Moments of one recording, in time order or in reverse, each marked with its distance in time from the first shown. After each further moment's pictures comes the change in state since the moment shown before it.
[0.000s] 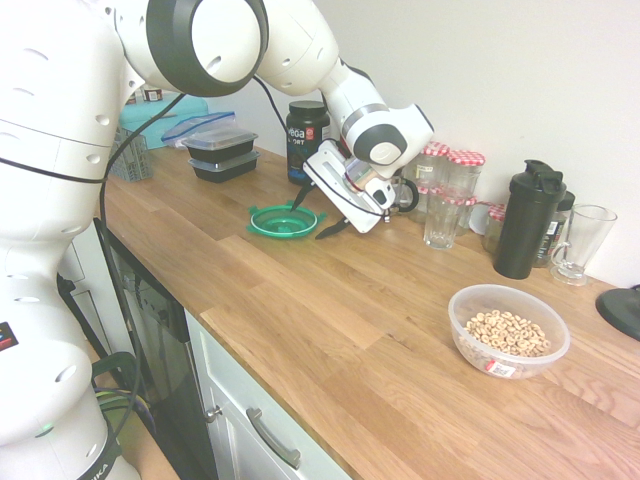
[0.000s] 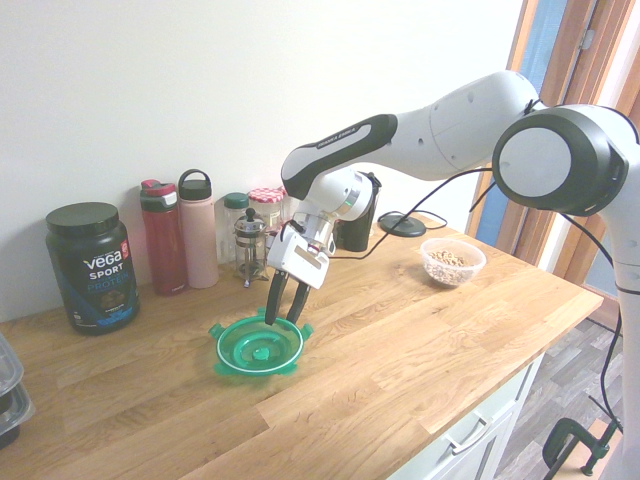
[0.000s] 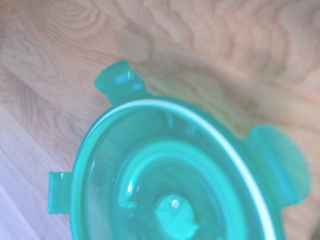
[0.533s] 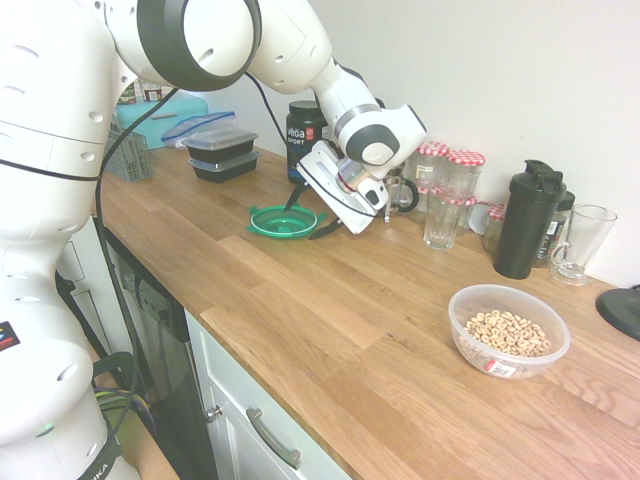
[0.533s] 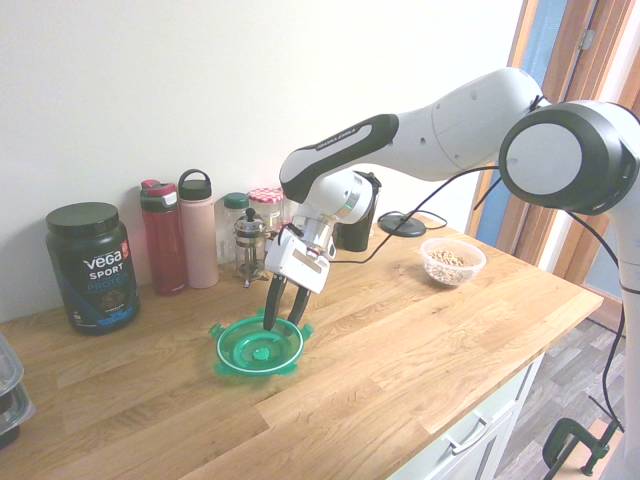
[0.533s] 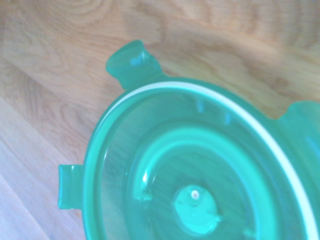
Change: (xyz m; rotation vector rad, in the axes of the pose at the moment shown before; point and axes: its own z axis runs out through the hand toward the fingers) arm -0.009 -0.001 0.009 -0.001 -0.005 0.000
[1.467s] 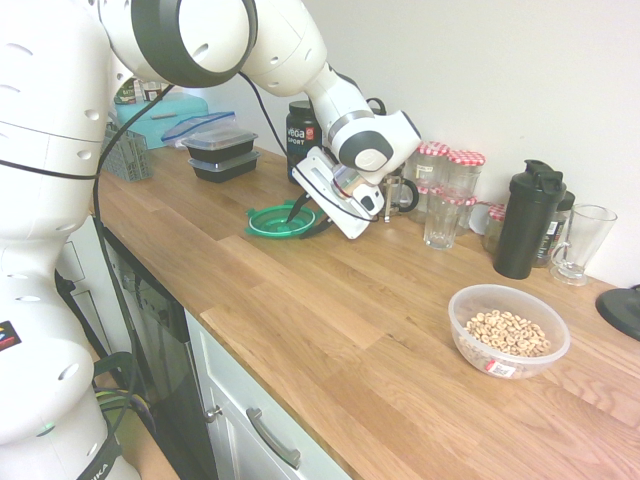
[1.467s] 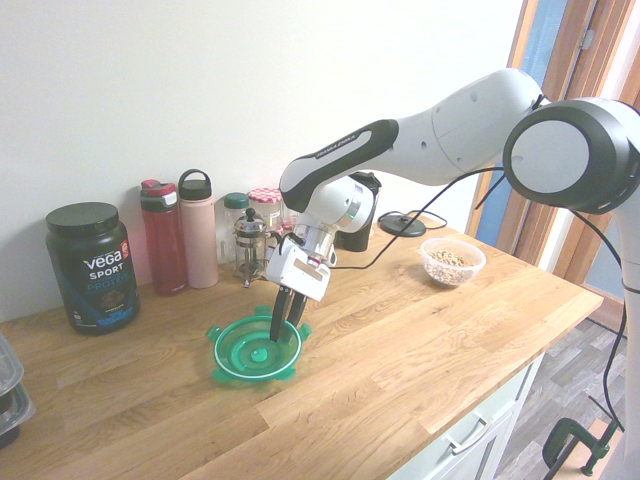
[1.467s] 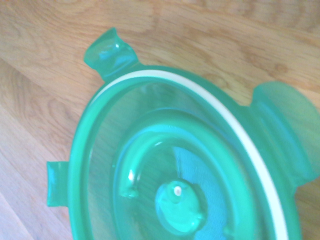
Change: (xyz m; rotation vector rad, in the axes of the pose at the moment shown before) arm 0.000 0.008 0.013 0.003 0.017 -0.008
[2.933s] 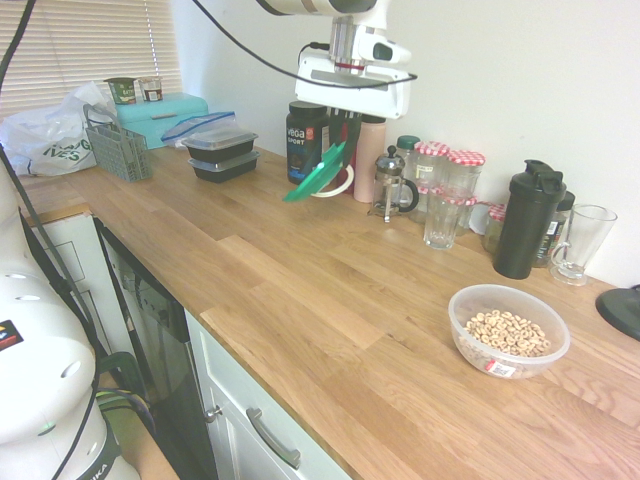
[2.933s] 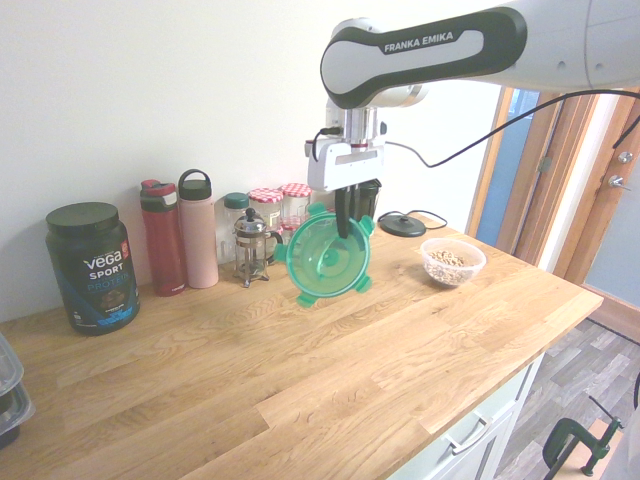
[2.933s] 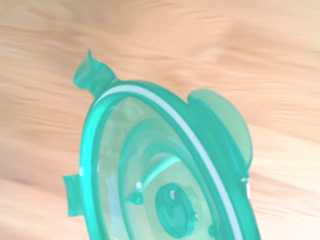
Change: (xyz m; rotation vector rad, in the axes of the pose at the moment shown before) arm -0.160 -0.026 -0.204 -0.458 0.549 0.153
